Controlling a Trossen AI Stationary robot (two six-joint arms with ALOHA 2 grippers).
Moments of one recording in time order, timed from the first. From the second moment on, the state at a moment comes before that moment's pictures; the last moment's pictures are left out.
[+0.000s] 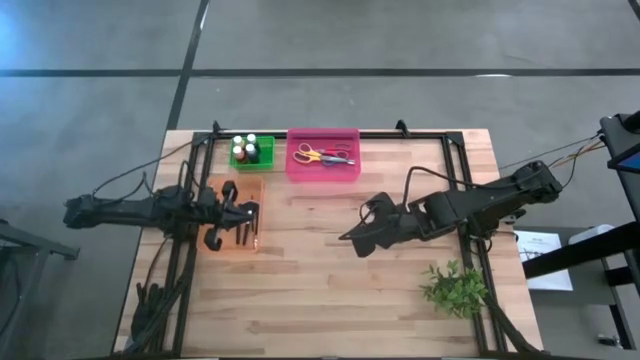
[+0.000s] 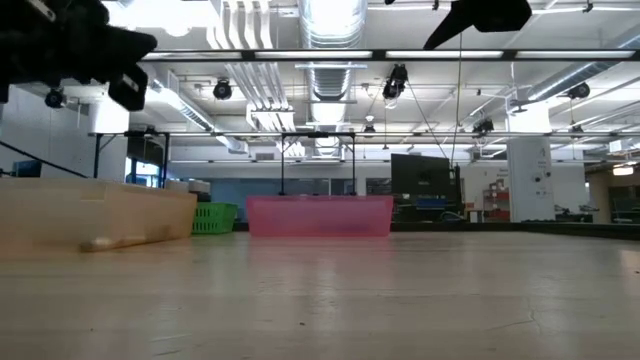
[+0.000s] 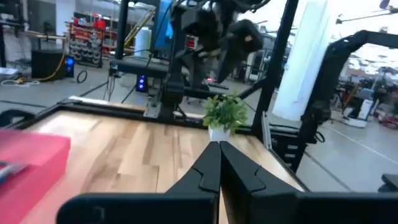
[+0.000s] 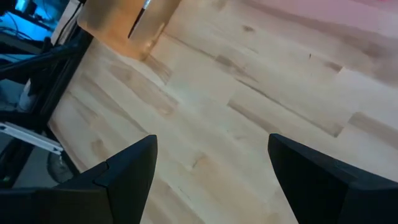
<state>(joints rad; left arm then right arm) -0.01 0.25 0.13 0.18 0.12 -0.18 0.32 1.48 1.39 -0.85 0.35 1.29</state>
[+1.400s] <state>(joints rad) -0.01 0.25 0.00 0.01 -0.01 -0.13 0.14 1.49 1.38 -0.43 0.17 0.60</state>
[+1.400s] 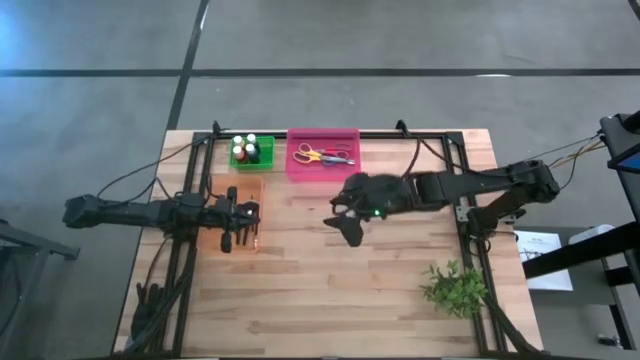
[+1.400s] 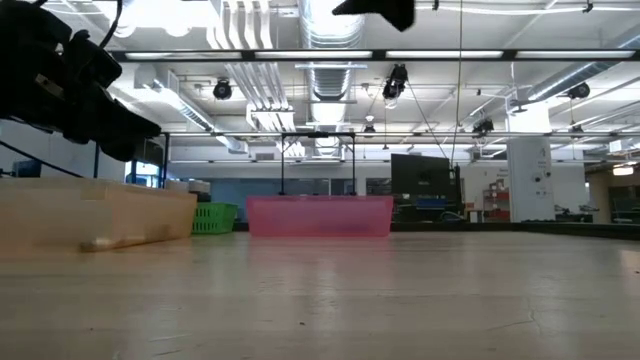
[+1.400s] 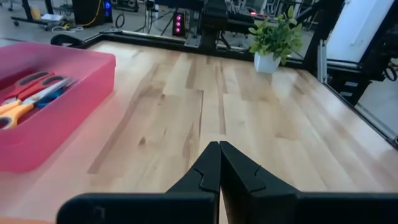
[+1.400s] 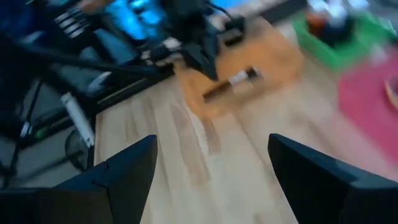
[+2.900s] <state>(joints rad) -0.01 0.25 0.00 0.01 -0.01 -0.14 -0.01 0.02 0.11 -0.06 0.06 0.02</state>
